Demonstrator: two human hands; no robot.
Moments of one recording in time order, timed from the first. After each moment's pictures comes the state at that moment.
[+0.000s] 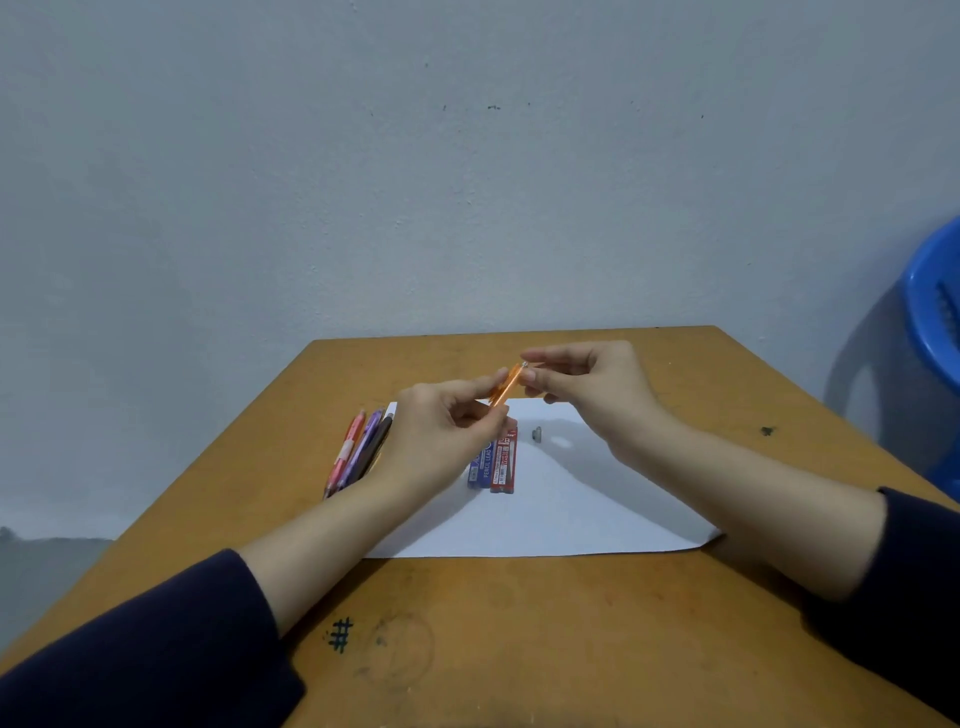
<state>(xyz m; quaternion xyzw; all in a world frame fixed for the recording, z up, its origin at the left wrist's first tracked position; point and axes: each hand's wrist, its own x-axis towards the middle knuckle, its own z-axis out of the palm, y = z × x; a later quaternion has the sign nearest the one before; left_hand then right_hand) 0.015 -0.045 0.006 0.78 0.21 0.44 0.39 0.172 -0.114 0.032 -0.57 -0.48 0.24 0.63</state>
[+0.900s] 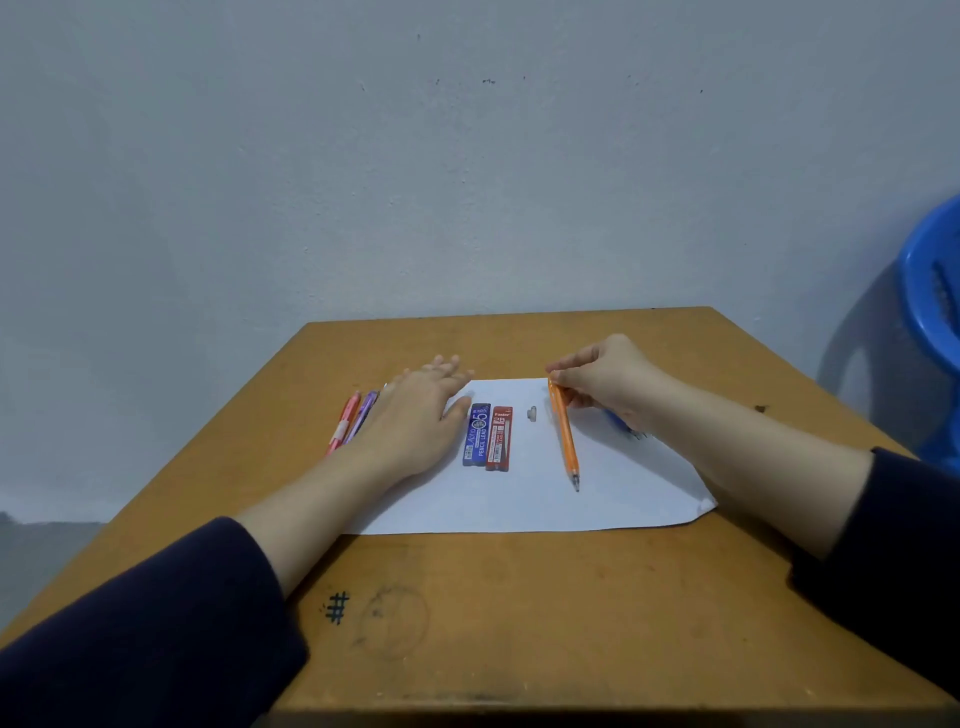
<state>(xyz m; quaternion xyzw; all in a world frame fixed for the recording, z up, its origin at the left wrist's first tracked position) 0.011 -0.006 -0.003 0.92 0.34 0.16 0.06 0.203 -0.102 0.022 -0.73 -0.39 0.27 0.50</state>
